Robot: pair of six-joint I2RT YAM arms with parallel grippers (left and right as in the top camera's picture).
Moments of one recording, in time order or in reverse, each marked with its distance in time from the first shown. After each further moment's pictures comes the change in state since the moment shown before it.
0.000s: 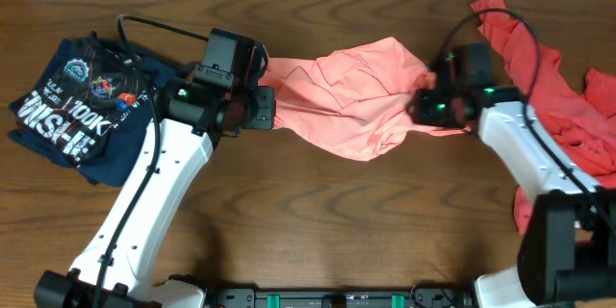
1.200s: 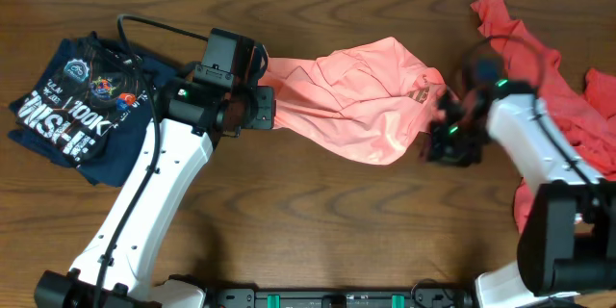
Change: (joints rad) left arm 0.000 0.000 0.000 0.000 0.000 0.000; right arm 0.008 0.046 -0.026 -0.391 -0.080 -0.083
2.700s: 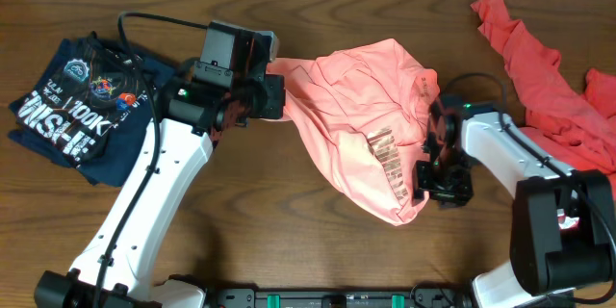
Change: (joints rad) left arm 0.000 0.000 0.002 0.124 0.126 0.000; right arm 0.091 0.018 -0.108 -0.147 0.135 0.130
